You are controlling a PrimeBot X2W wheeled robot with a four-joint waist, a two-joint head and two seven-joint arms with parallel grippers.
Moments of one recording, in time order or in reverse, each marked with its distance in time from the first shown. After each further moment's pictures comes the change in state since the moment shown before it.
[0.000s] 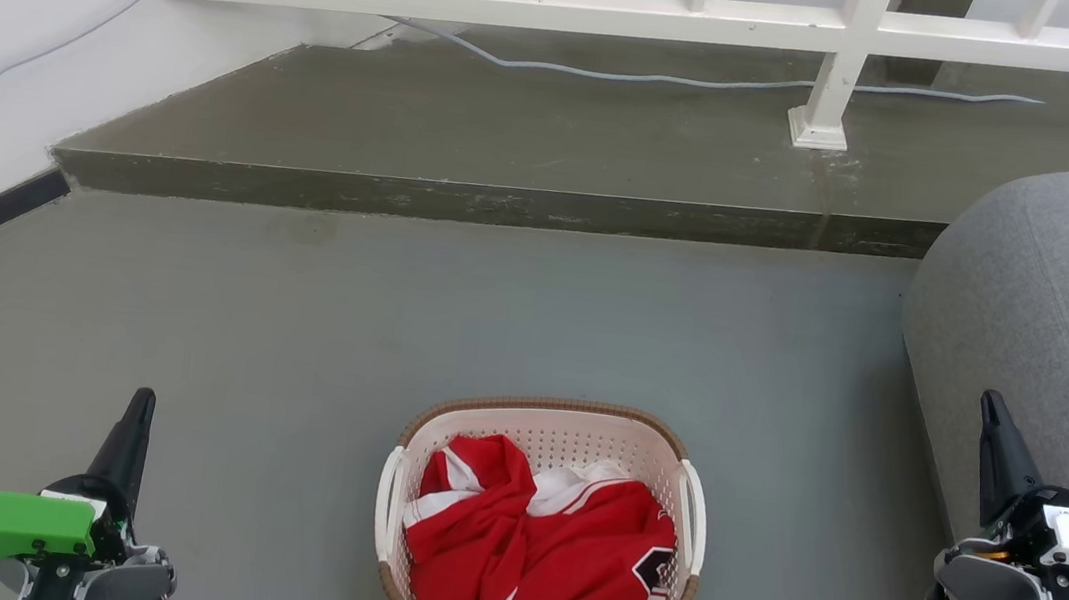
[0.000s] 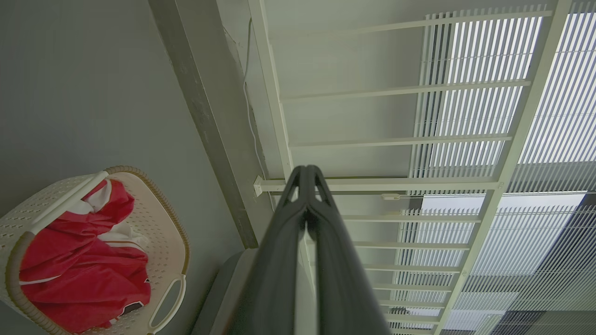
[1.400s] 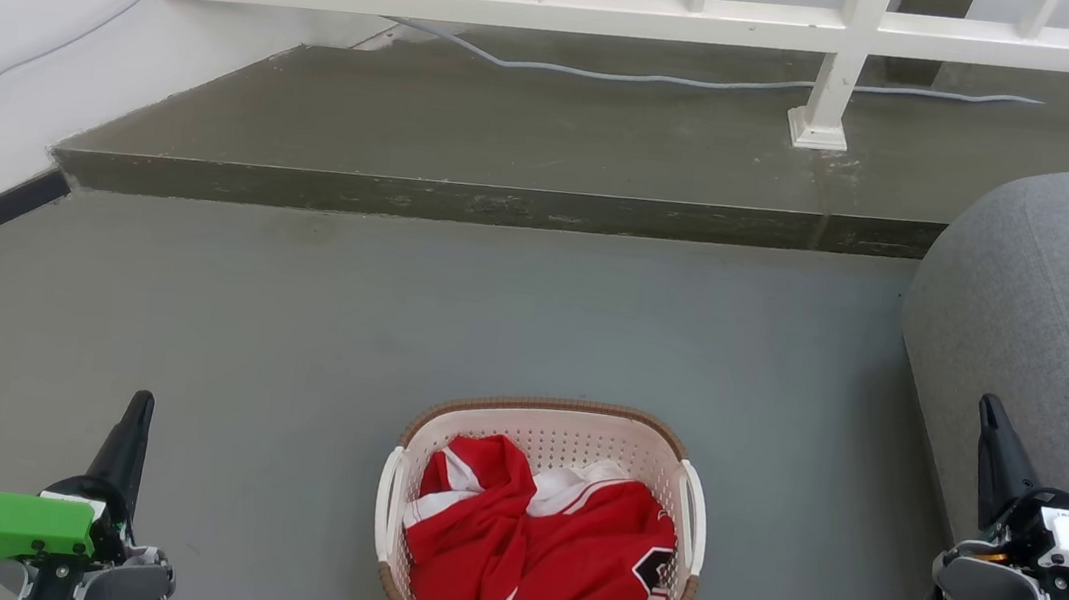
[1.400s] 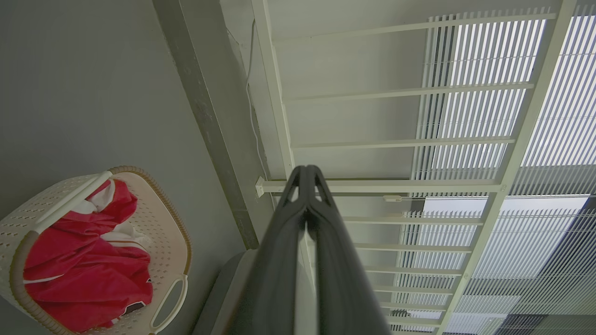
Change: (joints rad) left arm -0.004 -0.001 0.003 0.016 0.000 -0.001 0.000; right arm -0.001 0.004 -0.003 0.012 0.000 0.000 0.002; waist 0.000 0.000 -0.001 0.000
